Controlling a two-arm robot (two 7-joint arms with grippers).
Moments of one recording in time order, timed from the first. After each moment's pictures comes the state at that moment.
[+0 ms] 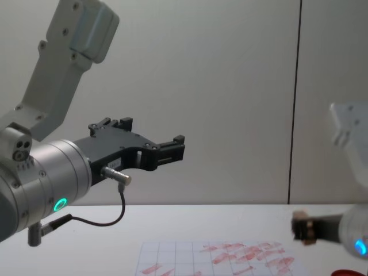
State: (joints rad) left arm -0.24 0.38 0.45 -1.63 -0.20 0.01 -0.01; right arm 0.28 0.05 -0.26 -1.36 0.12 0.41 -0.11
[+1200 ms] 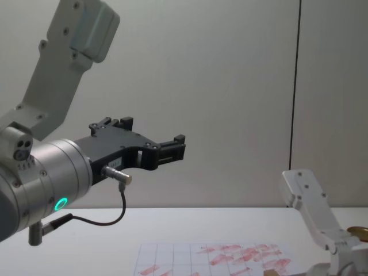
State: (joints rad) left arm -0.24 0.38 0.45 -1.63 -0.20 0.01 -0.01; right arm 0.36 -0.02 -0.30 -1.06 0.06 0.40 -0.04
